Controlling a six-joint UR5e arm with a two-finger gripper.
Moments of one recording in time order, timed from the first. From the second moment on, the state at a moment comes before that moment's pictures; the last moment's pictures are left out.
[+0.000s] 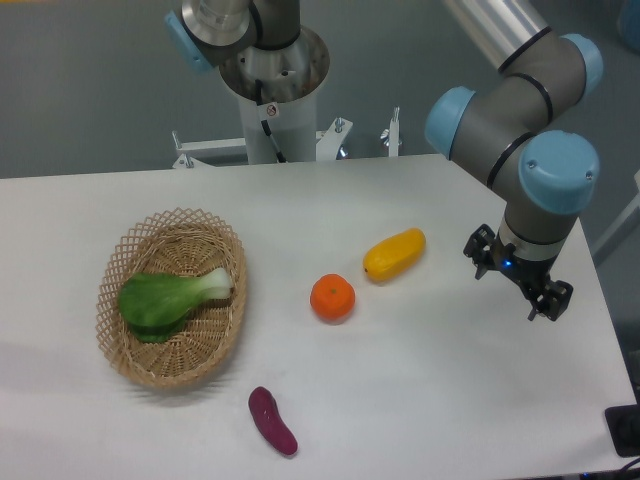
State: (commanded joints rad) arm 2.67 -2.07 -1.38 -1.16 1.61 1.52
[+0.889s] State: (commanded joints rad) arm 2.61 -2.04 -1.42 -1.16 1.59 1.48
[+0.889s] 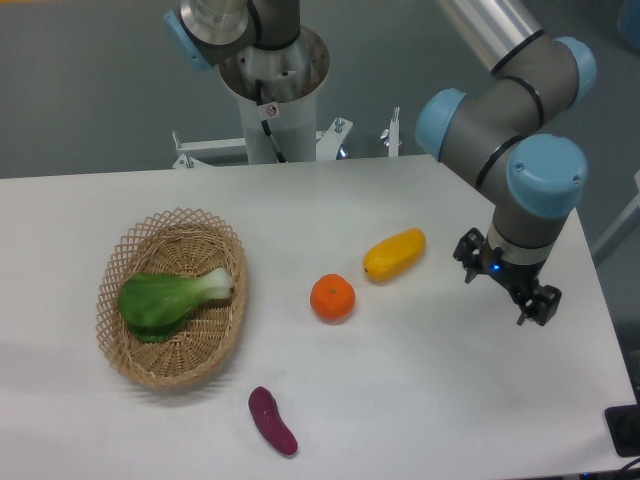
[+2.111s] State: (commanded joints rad) arm 2.10 -1.89 -1.72 -1.08 1.58 1.12
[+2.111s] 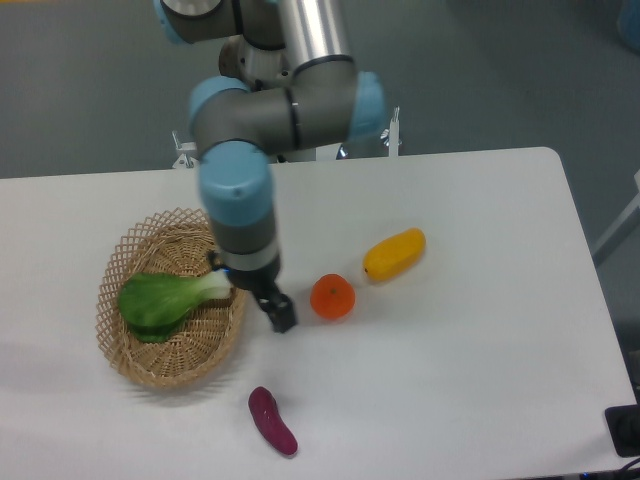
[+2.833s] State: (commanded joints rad) arm 2.01 -1.97 -1.79 -1.06 1.58 1.08
